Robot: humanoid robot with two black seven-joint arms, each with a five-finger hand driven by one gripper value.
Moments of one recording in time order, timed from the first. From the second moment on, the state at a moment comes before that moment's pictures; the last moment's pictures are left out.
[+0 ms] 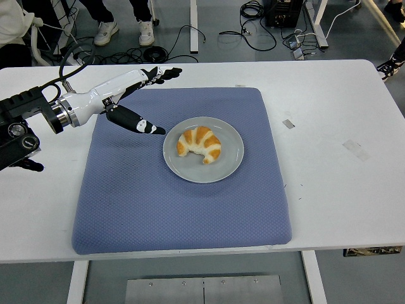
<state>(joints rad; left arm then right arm) -0.93 0.62 -0.43 -1.27 1.08 -0.10 -0.31 -0.08 0.00 0.10 0.12 -0.10 -0.09 0.22</state>
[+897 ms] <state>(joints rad) -1.06 0.46 -0.16 -1.11 1.24 -0.05 -0.31 -0.08 0.00 0.10 0.12 -0.10 -0.09 0.22</state>
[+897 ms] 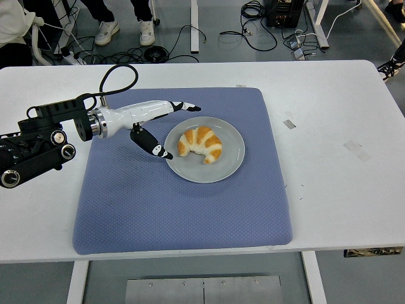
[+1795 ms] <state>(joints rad) -1.07 0.30 -0.07 -0.95 1.26 0.02 -0.32 -0.08 0.00 0.10 0.12 -0.10 -0.09 0.22</state>
